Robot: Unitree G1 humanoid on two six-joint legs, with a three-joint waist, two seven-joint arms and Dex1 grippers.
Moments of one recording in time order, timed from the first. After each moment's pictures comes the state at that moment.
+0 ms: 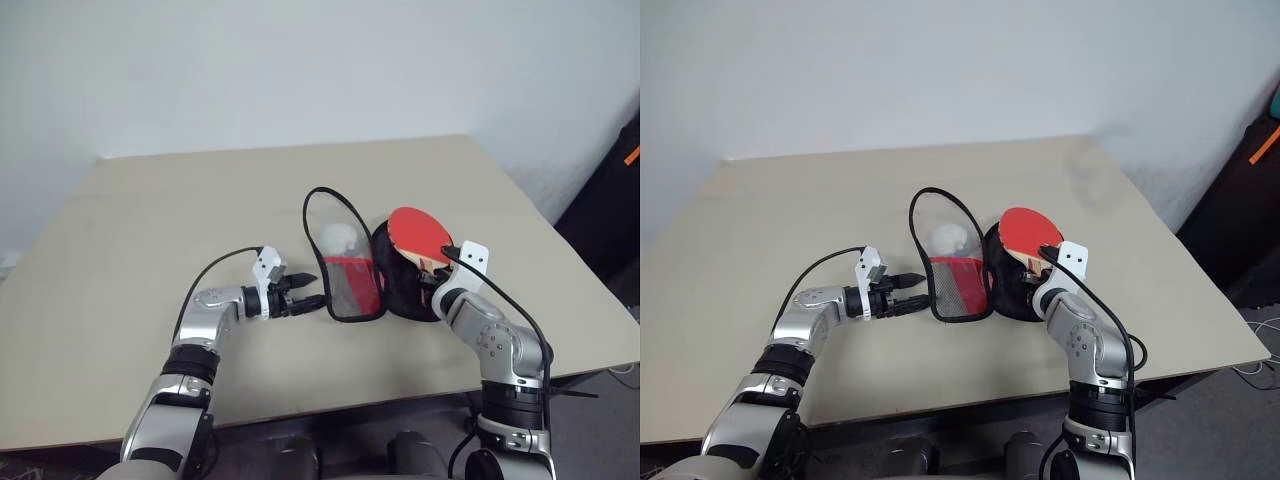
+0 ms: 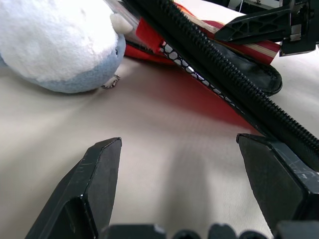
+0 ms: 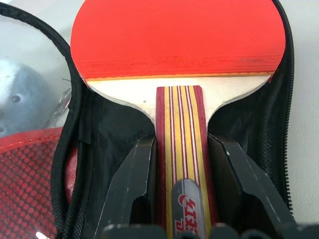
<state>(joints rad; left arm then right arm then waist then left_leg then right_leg) -0.52 0.37 -0.05 0.64 -0.25 0.16 -1.15 -0.32 0.03 -0.21 -0.17 0.38 0.96 -0.13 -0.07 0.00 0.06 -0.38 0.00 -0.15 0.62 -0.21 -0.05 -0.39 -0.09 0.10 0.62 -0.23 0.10</state>
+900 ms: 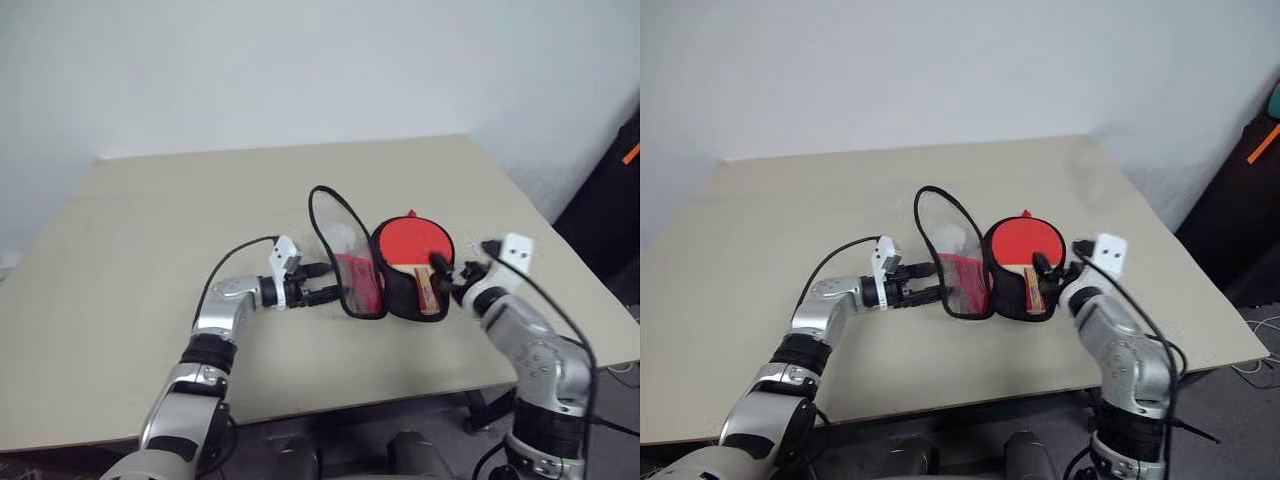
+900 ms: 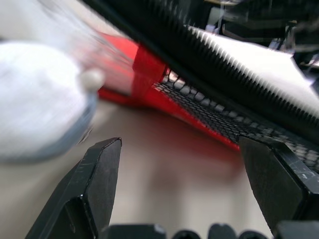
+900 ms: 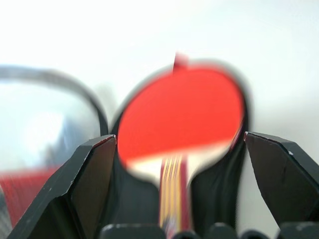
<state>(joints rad) -0.61 0.26 -0.06 0.66 -0.25 0.15 -1.16 -0.25 -0.07 -0.39 -0.42 0.54 0.92 0.00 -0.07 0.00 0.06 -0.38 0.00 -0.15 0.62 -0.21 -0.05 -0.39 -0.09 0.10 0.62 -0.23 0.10</state>
